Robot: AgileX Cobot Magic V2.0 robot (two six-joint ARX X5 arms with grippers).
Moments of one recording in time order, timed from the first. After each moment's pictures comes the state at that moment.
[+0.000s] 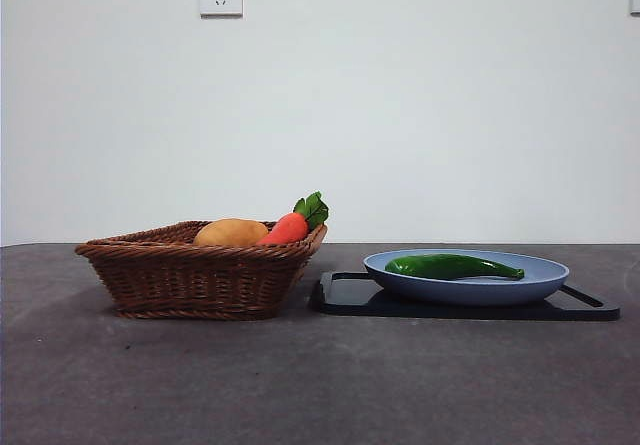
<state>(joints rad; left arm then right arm) 0.15 0.03 0.03 0.07 0.18 -0.03 0.28 0.78 1.11 -1.20 -0.47 0.05</state>
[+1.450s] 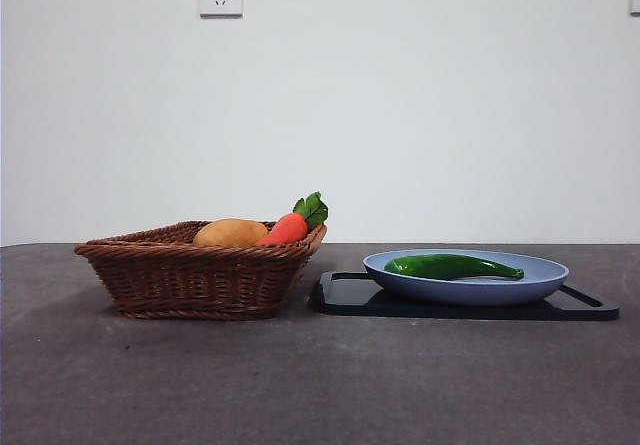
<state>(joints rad) 0.15 0.01 0.02 -0.15 0.19 -0.05 0.27 0.78 1.11 -1.18 -0.45 0.02</state>
